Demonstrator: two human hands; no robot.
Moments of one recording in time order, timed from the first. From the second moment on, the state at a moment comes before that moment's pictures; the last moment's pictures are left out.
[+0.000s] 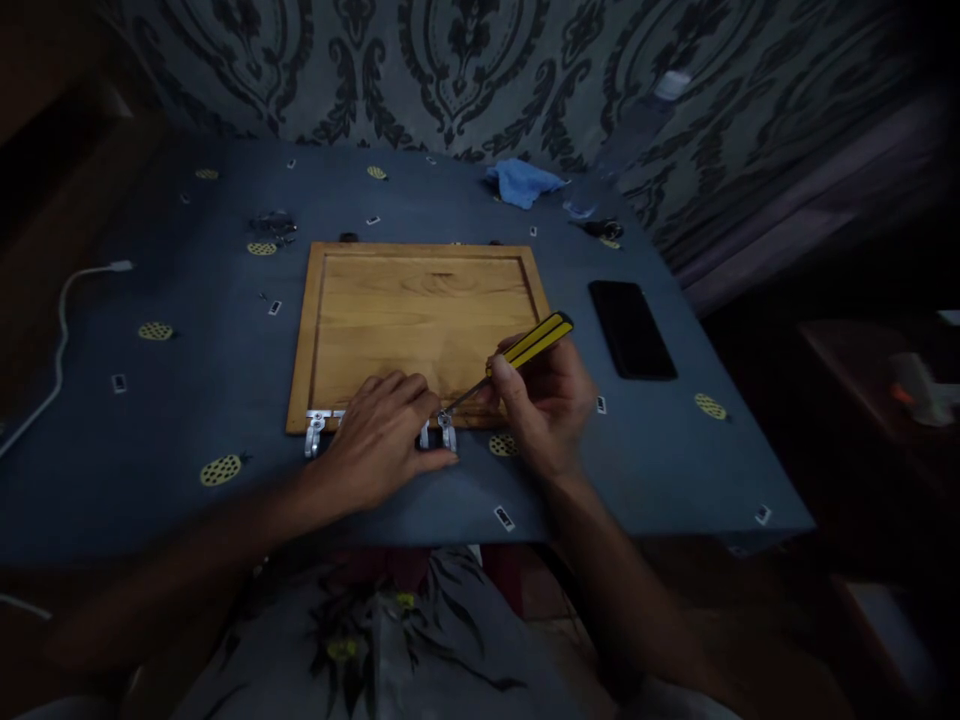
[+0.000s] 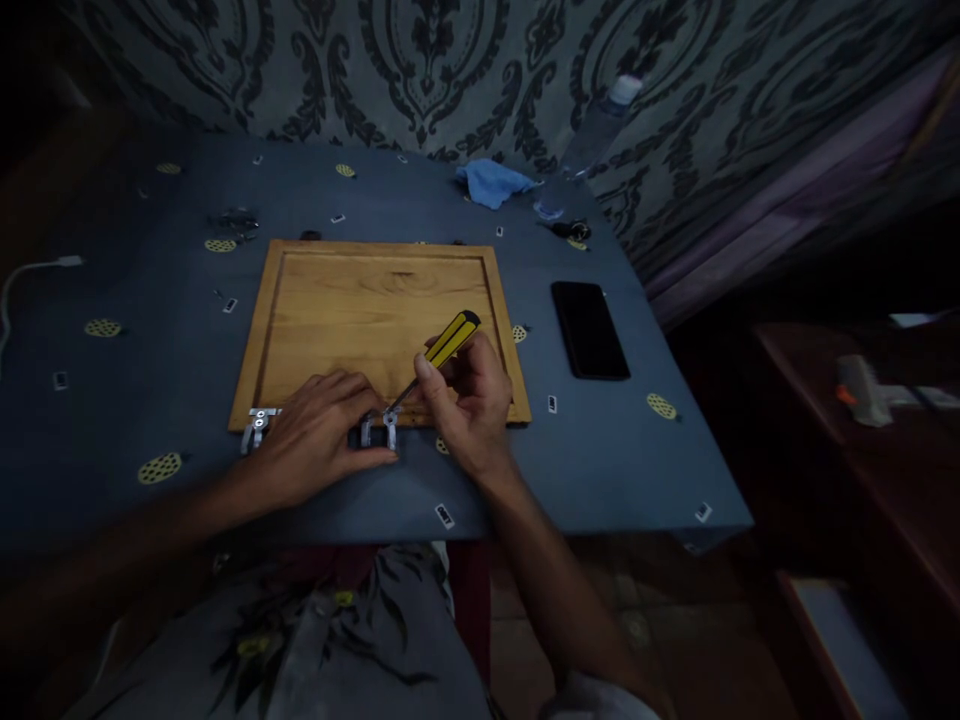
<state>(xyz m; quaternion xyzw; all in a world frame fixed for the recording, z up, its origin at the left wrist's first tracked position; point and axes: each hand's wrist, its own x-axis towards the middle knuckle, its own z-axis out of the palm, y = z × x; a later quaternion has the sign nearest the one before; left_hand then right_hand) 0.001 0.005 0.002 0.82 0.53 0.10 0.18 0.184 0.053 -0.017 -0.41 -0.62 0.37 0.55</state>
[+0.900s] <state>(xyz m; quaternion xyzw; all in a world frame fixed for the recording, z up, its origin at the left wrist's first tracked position) 0.002 0.005 0.003 0.83 0.53 0.09 0.16 0.186 0.055 0.025 -0.34 -0.74 0.41 0.41</state>
